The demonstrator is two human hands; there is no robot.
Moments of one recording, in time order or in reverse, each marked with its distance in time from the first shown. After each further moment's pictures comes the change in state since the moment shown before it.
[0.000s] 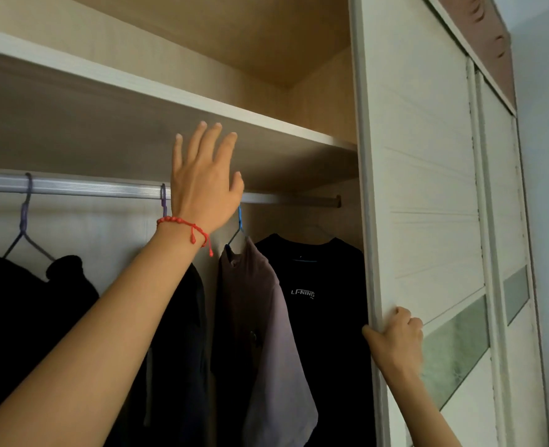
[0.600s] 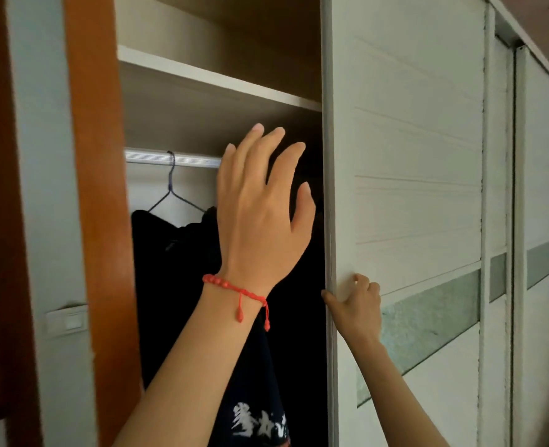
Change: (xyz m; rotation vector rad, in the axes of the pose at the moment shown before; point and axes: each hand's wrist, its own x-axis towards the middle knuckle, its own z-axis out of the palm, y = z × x) left_hand -0.128 0.013 -0.229 -0.238 0.243 0.012; right_hand -0.218 -0.108 -0.010 0.074 -0.146 -0.165
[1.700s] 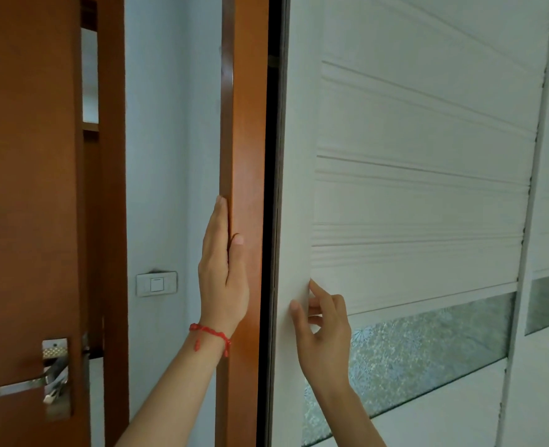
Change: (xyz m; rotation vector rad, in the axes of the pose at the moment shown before) left_hand -0.097 -0.111 -0.096 -0.371 -0.079 -0.636; right_hand -0.169 -0.101 0.062 0.563 -0.076 -0.387
